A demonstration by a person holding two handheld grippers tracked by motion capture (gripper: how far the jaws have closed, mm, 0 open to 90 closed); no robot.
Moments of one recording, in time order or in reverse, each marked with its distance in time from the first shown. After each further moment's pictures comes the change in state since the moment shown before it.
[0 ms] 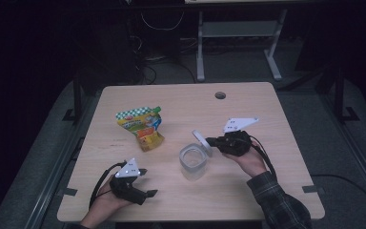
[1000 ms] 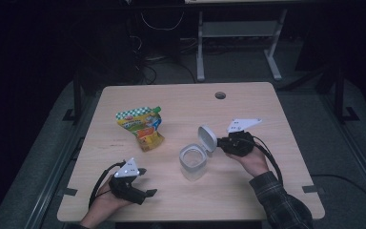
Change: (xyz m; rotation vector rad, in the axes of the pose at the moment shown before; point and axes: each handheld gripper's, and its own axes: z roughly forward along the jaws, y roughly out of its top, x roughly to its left) left arm 0.001 -0.001 -0.002 -0.008 0.011 -0.010; right arm -0.011 -0.015 -0.004 0.009 -0.033 0.042
